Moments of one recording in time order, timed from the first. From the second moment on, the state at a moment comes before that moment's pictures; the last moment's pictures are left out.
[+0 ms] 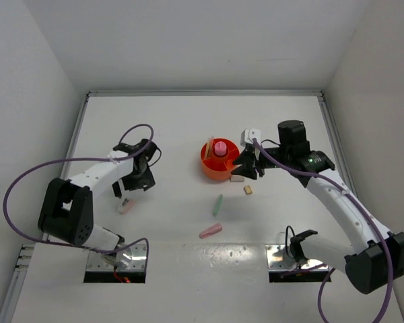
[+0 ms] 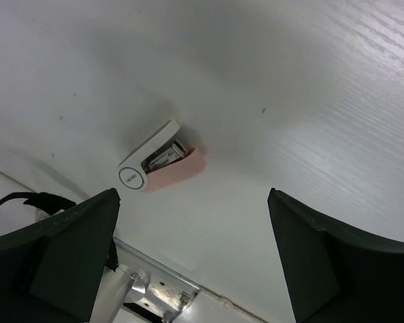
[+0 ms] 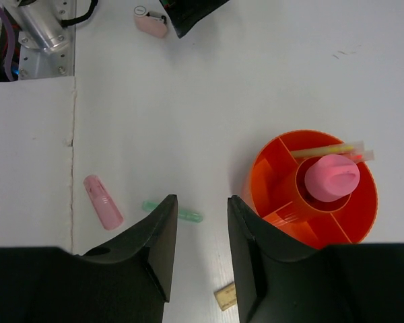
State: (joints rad) left arm -0.36 1.46 0.94 -0.98 -0.47 -0.79; right arm 0.36 1.11 0.94 -0.48 -0.92 -0.62
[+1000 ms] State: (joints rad) left arm -0.08 1.22 0.68 -0.94 -0.34 -1.14; right arm 0.36 1.07 0.92 -0.48 -0.94 -0.62
